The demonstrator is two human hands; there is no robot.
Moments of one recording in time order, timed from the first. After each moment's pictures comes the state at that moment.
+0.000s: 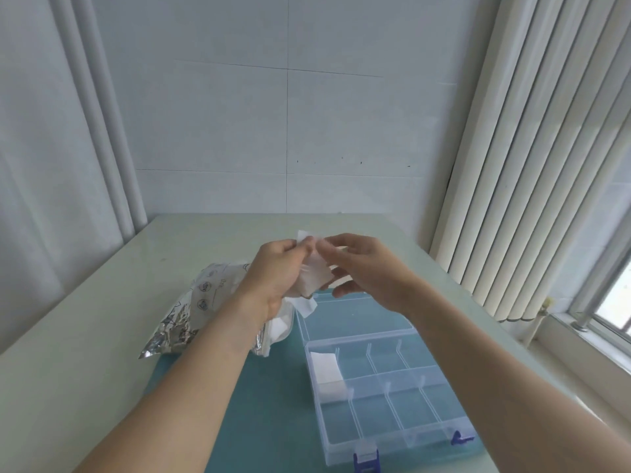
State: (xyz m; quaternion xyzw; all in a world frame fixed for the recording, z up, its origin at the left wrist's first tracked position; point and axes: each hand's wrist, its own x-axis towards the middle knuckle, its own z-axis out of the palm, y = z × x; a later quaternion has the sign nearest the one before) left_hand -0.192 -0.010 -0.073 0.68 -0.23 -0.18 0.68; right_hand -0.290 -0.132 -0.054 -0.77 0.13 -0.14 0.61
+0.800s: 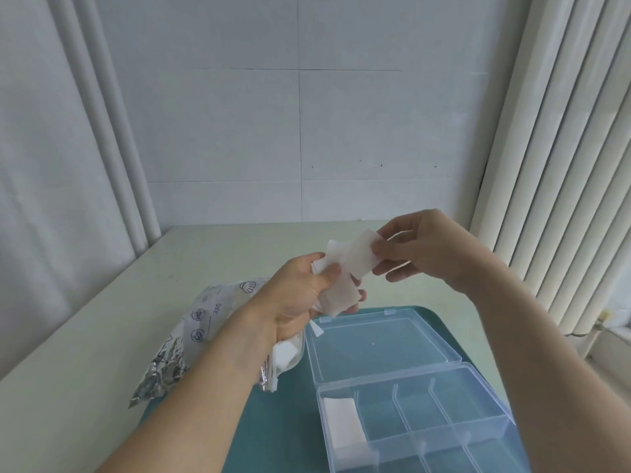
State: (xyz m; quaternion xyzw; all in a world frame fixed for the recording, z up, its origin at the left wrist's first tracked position) left_hand -0.173 -0.033 -0.078 0.56 -0.30 -0.35 0.69; right_hand -0.282 -0.201 -0.025 -0.84 0.15 -0.17 0.49
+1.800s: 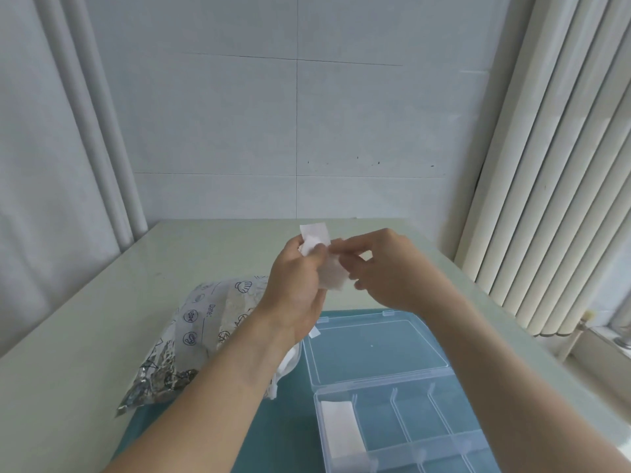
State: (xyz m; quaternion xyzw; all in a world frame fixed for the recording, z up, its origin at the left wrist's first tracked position) left_hand -0.169 -0.049 -0.077 0.50 -0.21 -0.24 0.80; right_hand -0.253 -0.157 -0.043 -0.92 0.16 -0.20 0.31
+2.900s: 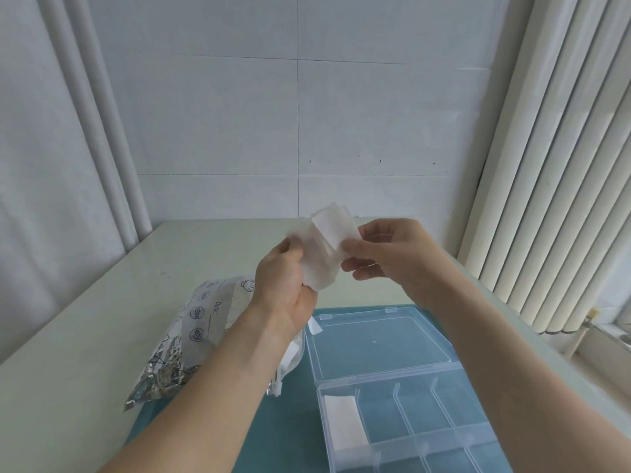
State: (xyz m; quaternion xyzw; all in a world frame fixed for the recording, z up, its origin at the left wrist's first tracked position) left_hand -0.161 -0.047 -0.076 0.43 -0.10 -0.24 0.87; right_hand -0.253 -0.166 -0.043 -0.77 0.16 -0.23 0.57
